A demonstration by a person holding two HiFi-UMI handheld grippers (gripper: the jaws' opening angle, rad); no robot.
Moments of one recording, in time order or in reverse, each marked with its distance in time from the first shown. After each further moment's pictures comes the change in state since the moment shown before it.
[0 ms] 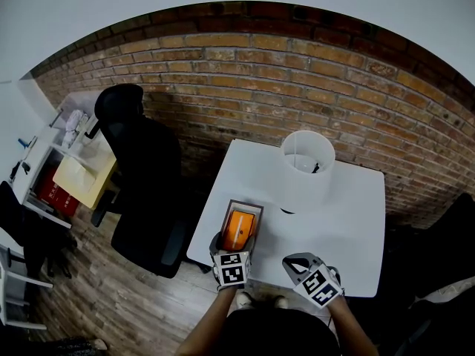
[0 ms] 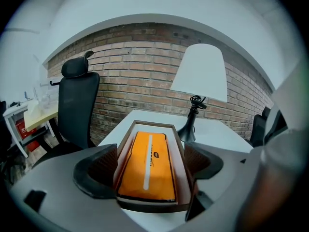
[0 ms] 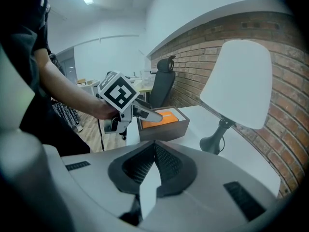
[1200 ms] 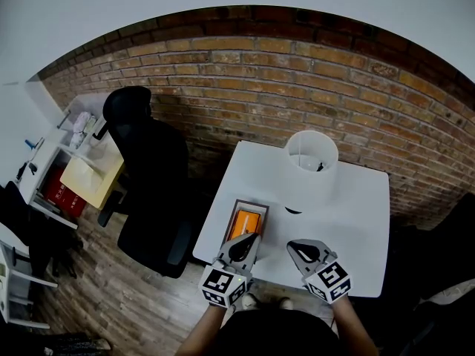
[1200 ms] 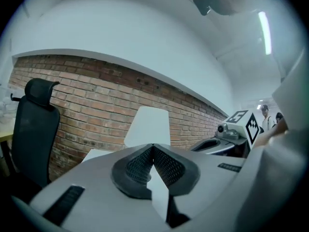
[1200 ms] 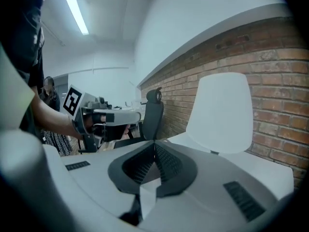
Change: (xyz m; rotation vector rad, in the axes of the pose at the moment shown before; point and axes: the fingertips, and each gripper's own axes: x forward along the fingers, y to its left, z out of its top) left arm -0.119 -0.078 0.110 0.098 -0.392 -0.483; right arm -0.036 -0.027 0.070 0.123 -0.346 -0.069
